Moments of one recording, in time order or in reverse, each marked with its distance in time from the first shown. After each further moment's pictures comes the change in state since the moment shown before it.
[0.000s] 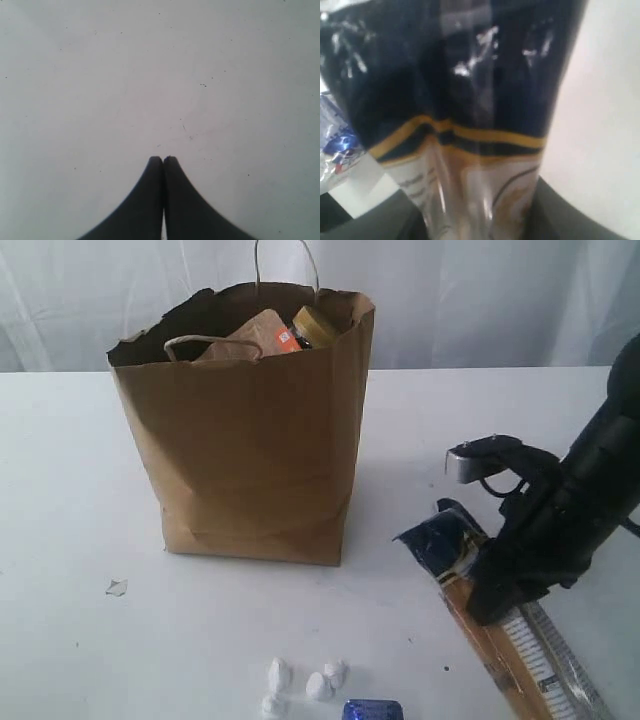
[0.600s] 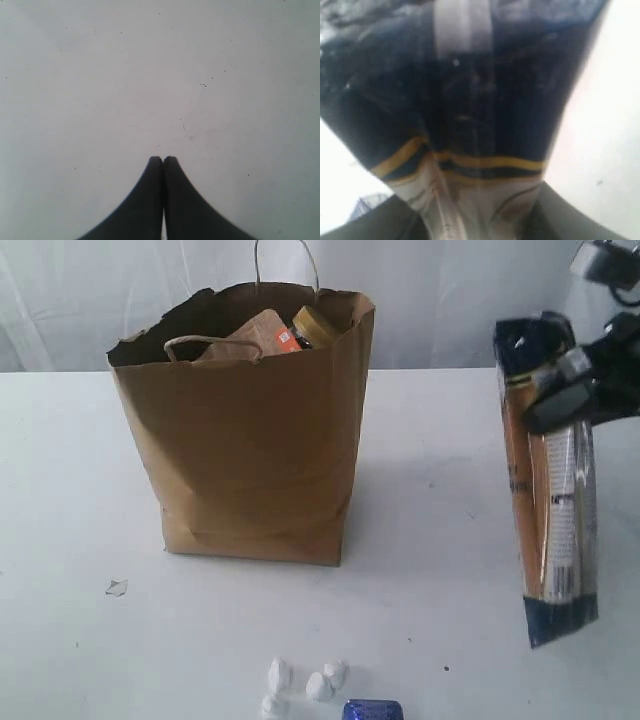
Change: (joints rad) left arm 0.000 0.000 0.000 0.000 0.000 0.000; right arm -0.323 -0.048 -0.355 0.229 0.140 -0.041
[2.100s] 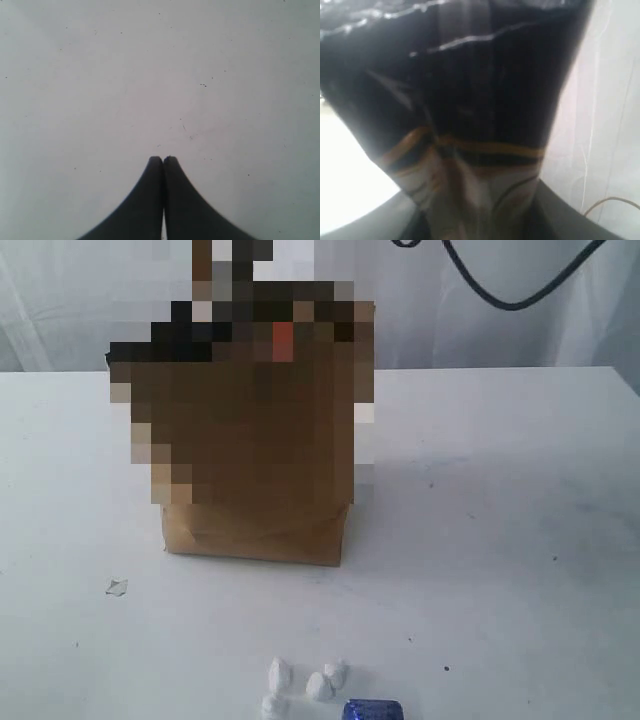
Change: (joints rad) left arm 0.000 0.000 0.000 0.000 0.000 0.000; right arm 0.589 0.204 -0.340 0.937 -0.700 -0.796
